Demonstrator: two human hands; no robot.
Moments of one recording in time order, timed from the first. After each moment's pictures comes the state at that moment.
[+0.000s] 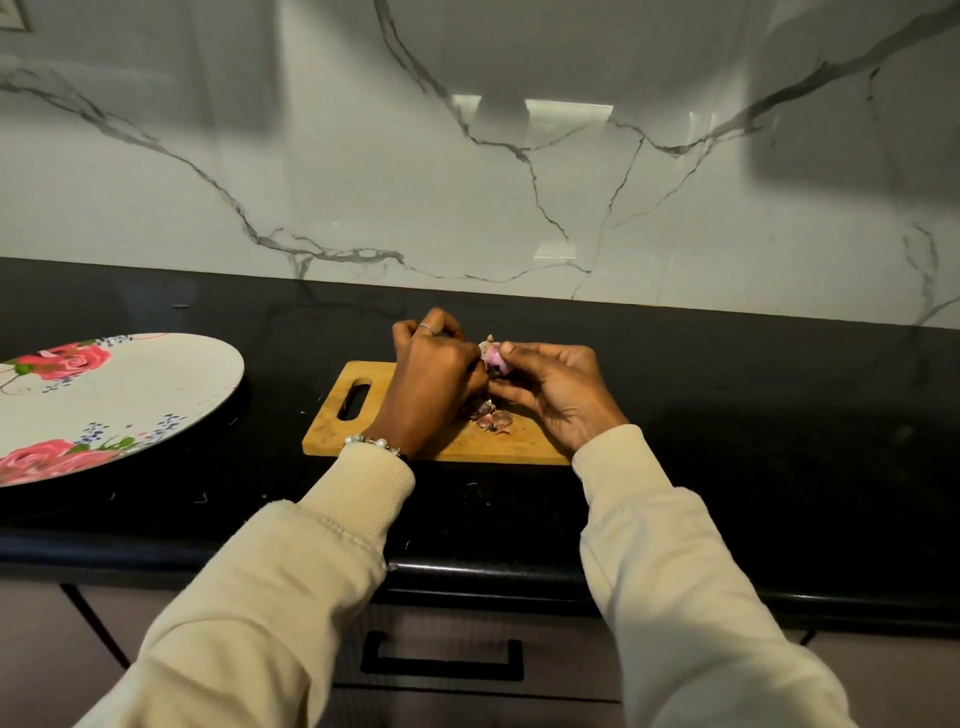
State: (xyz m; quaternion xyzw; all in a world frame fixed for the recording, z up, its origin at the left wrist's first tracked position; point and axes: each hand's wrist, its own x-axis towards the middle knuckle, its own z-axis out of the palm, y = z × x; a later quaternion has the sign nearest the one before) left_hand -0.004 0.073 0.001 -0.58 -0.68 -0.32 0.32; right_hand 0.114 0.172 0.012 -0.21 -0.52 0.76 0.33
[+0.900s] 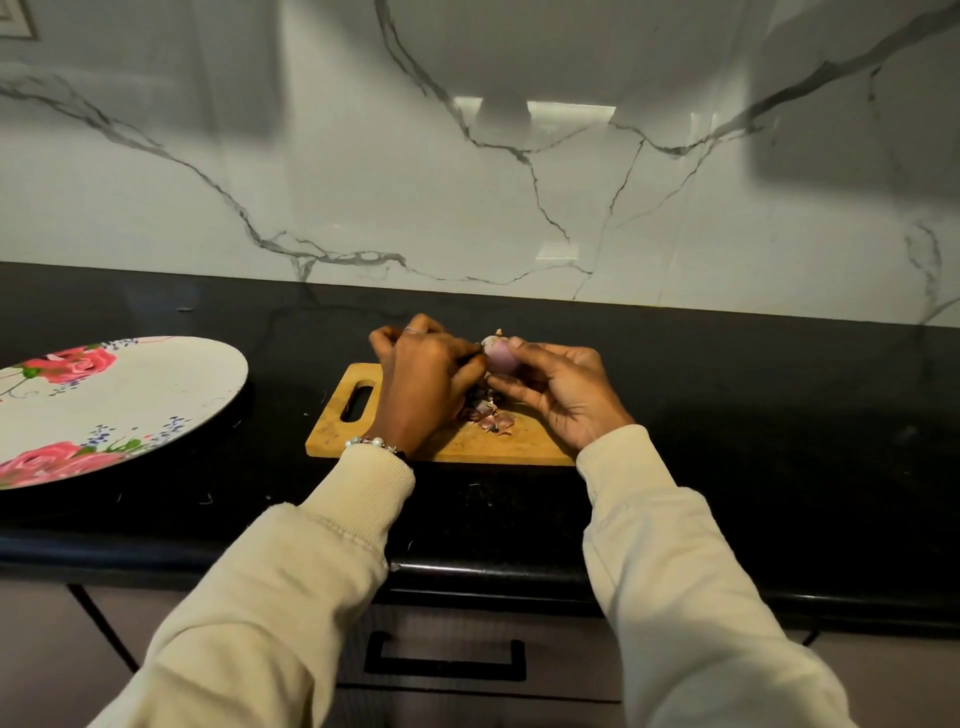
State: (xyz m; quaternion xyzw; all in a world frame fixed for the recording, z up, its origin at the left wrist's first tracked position) left_hand -0.003 0.070 0.004 -0.51 -0.71 -0.39 0.28; right_hand 0.116 0.174 0.015 -0.20 -0.48 0.79 0.32
